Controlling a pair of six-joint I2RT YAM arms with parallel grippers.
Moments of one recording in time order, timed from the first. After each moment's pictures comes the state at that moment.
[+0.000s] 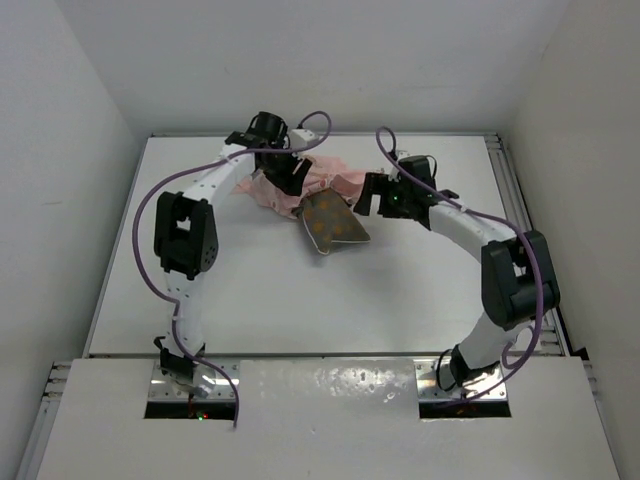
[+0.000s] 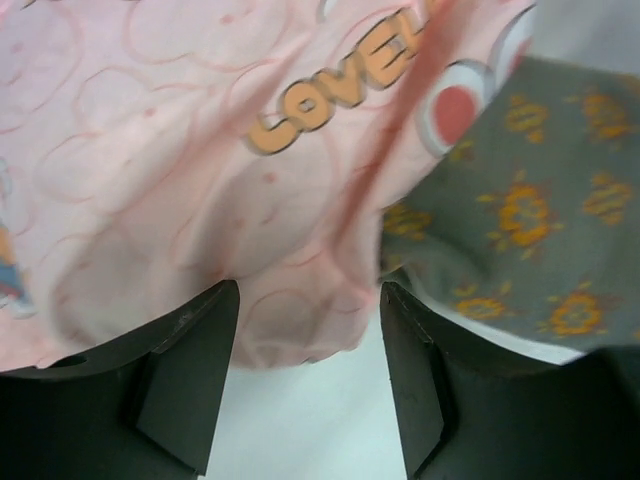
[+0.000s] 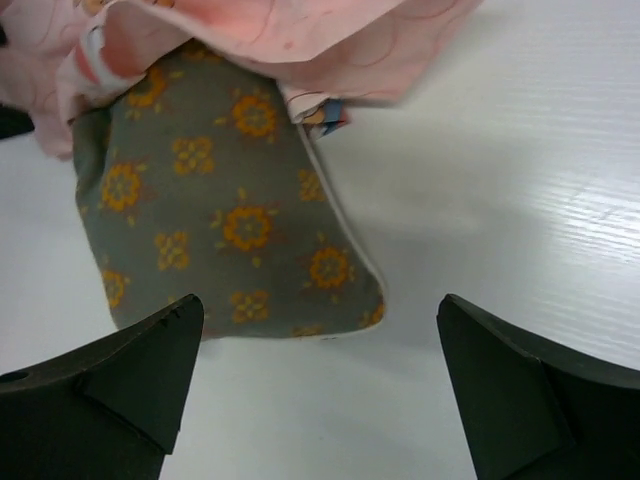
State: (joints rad) left arm -0.31 2.17 1.95 -0.78 0.40 0.43; right arm 0.27 1.70 1.10 -0.14 -0.20 0.36
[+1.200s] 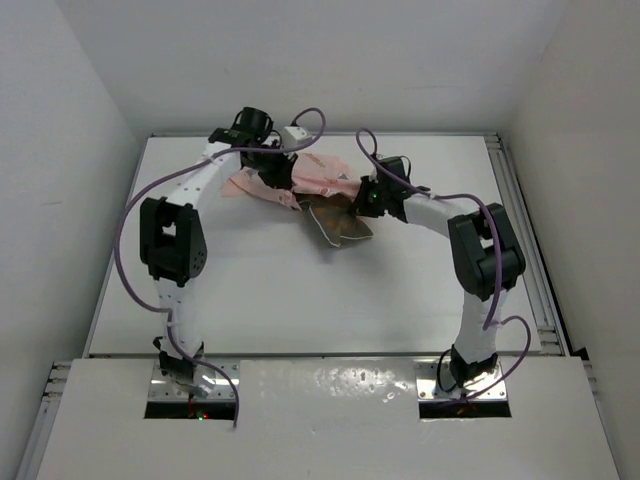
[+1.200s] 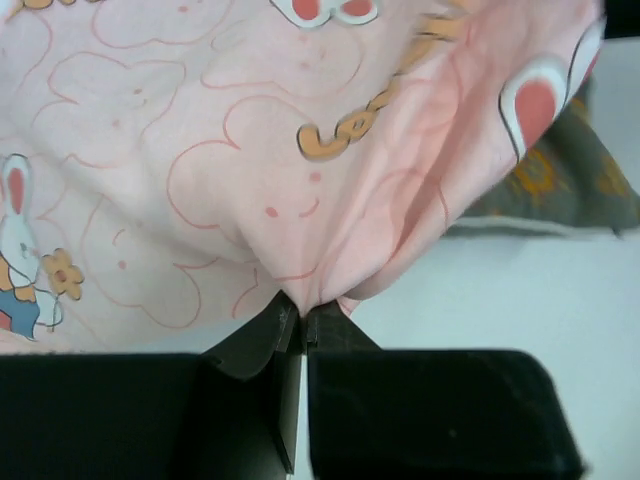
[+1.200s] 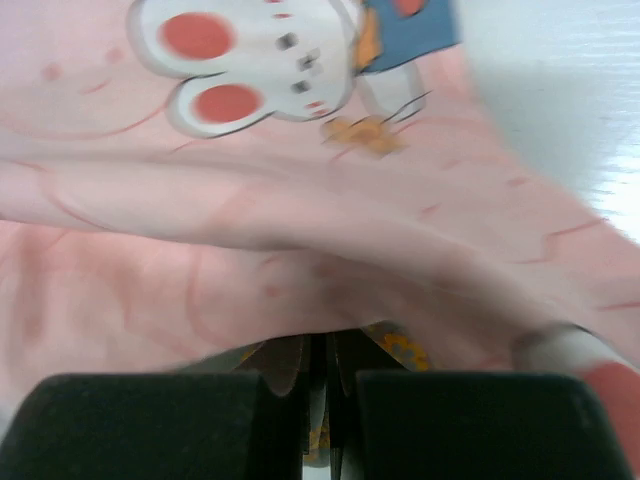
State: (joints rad) left arm -0.27 2.09 1.90 -0.82 0.50 0.57; right arm 0.35 1.95 1.21 -0.03 -0.22 0.49
